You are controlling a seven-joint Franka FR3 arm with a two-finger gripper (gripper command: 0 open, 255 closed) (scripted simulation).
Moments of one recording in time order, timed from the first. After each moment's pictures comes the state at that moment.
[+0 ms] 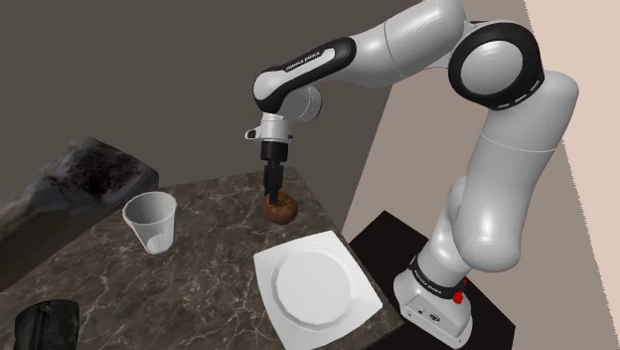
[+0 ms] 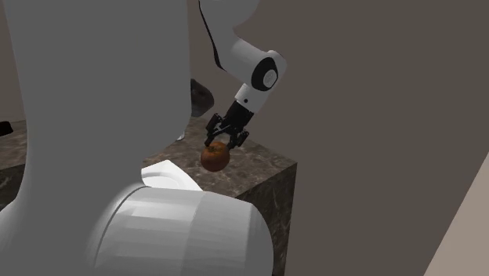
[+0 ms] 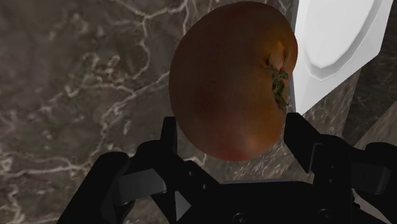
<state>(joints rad) 0.39 0.18 -0.17 -2.09 0.57 1.82 -1.07</state>
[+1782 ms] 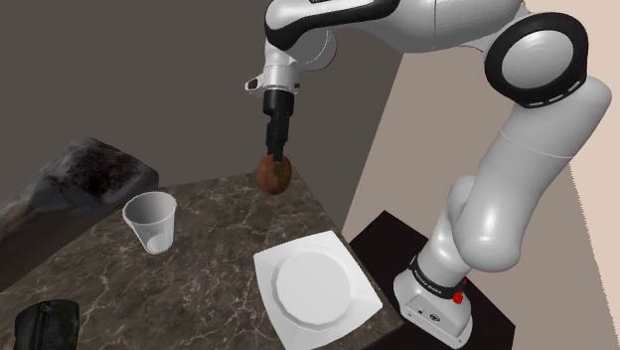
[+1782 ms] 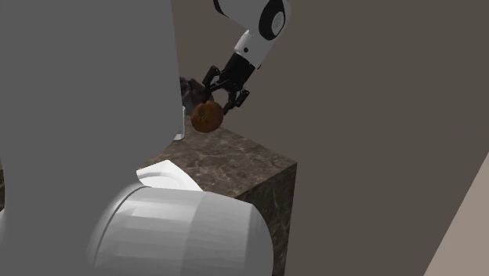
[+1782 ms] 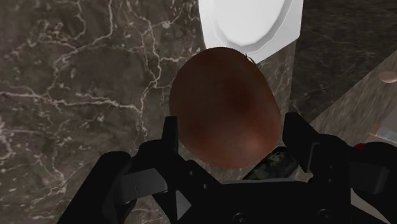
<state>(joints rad) 0.38 0.03 -0.18 -1.92 0.52 1.55 -0.92</state>
